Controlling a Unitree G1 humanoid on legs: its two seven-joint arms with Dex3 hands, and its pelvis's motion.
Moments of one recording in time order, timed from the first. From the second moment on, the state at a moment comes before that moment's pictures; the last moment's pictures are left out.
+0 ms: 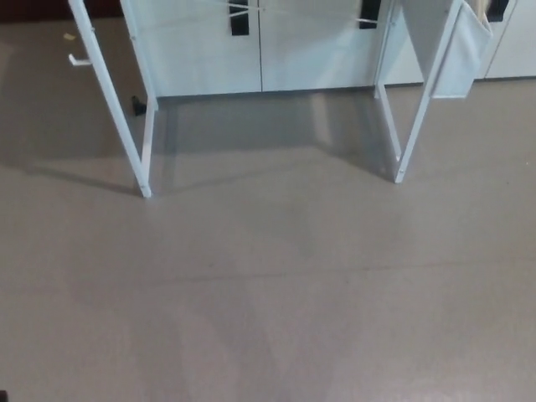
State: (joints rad) left_arm -0.08 0.44 0.38 1.25 -0.15 -0.19 -0.31; right_arm 0.07 -0.35 -0.20 1.17 0.03 -0.39 0.16
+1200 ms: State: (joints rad) left_arm -0.09 0.45 0.36 1.27 -0.15 -0.16 -0.33; right_arm 0.11 -0.34 -0.21 1.20 0.04 -0.40 0.13
